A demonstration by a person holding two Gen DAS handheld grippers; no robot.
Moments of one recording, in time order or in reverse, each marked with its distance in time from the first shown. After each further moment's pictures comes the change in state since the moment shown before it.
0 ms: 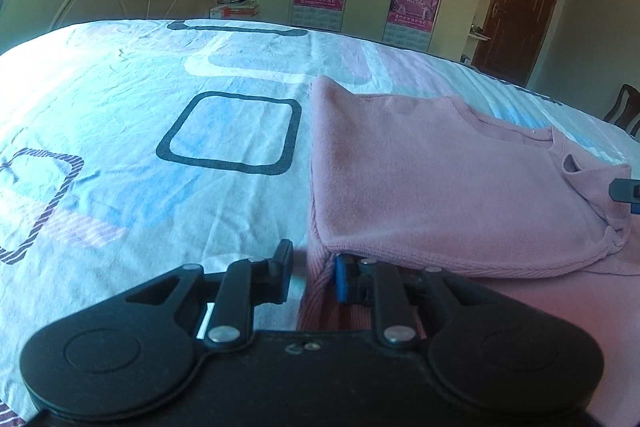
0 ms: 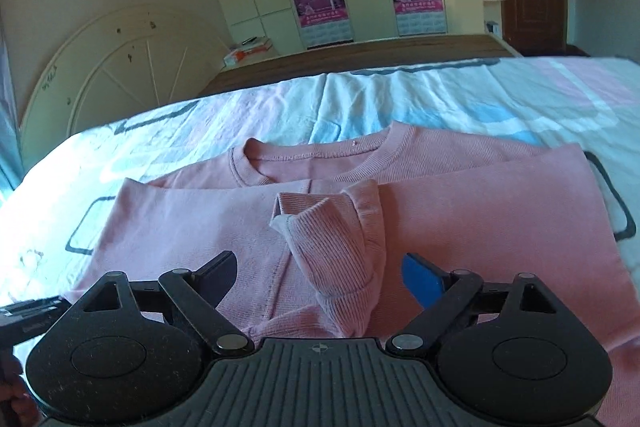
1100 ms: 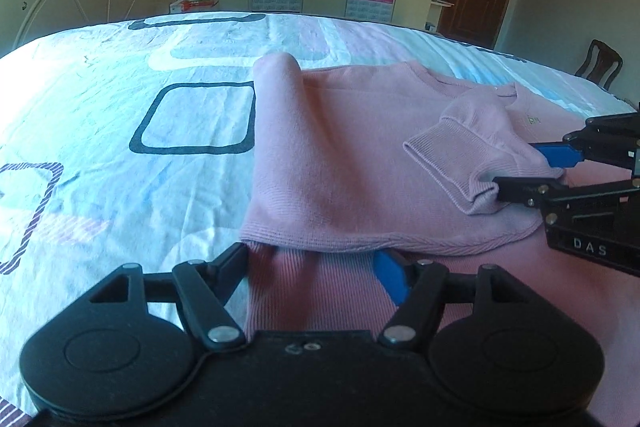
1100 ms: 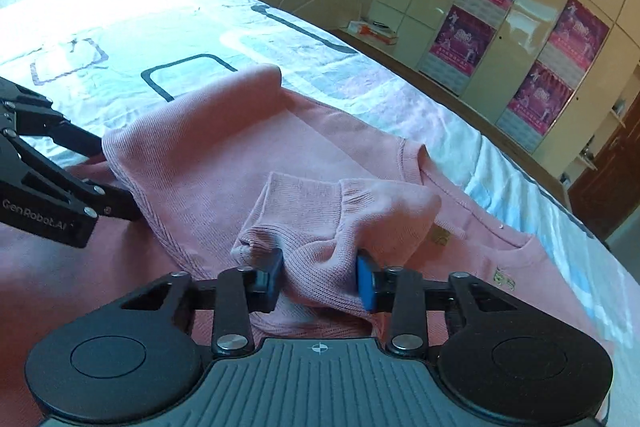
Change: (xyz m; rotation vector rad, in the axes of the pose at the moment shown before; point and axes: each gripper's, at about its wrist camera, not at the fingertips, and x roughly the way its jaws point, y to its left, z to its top) left arm -0.010 -0.008 -0.009 0.120 0.061 -0.069; right arm 0.042 0.140 -0.052 -0.675 0.048 0.023
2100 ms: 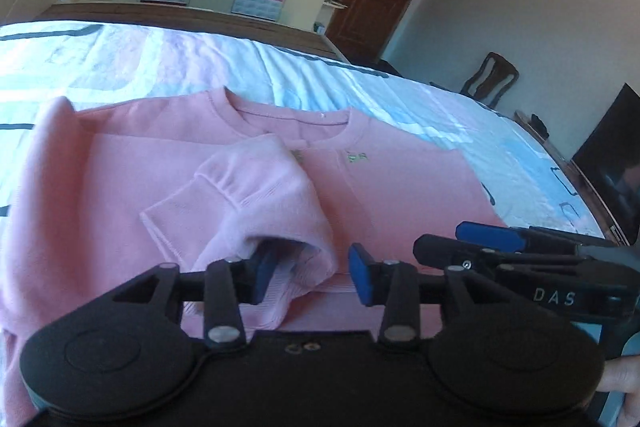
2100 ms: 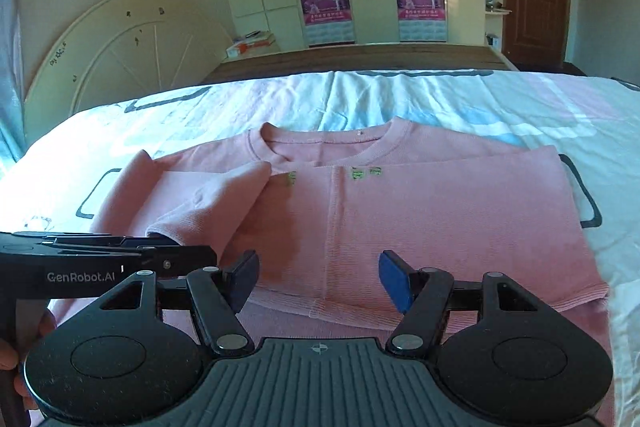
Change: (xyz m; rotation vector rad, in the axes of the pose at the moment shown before) left arm 0.016 -0.088 0.041 -0.015 0.008 -0.363; right arm -0.091 -0.108 -0.050 0.636 -0.037 -0.014
